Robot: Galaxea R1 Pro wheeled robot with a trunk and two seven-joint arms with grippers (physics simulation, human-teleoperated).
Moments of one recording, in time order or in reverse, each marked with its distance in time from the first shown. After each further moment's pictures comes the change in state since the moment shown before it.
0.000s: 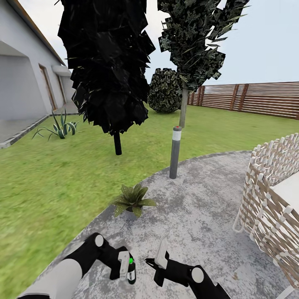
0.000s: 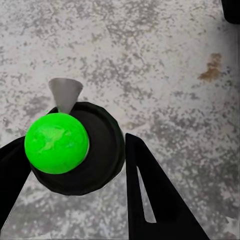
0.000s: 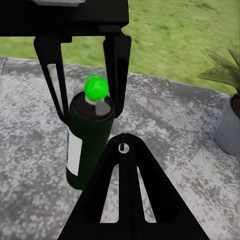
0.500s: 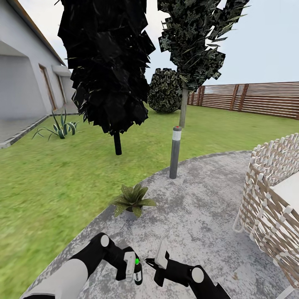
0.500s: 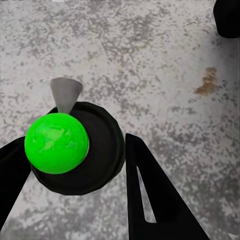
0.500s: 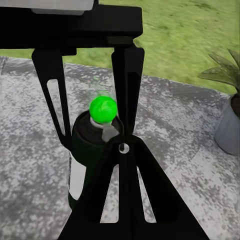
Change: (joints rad) left arm -0.001 -0.043 -0.003 0.000 -0.004 -0.002 -0.001; right arm 0.000 0.000 0.000 0.000 0.000 0.000 0.000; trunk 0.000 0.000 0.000
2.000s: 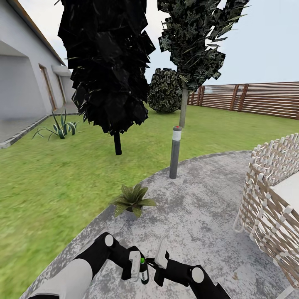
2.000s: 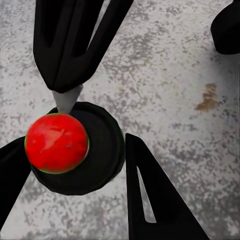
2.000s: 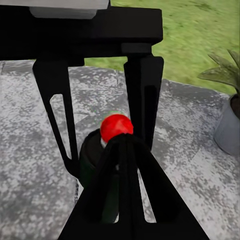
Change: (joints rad) left arm -0.001 -0.035 0.003 -0.003 0.011 -0.010 0.002; right arm 0.000 0.000 0.000 -0.002 0.000 0.000 0.000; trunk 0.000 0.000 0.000
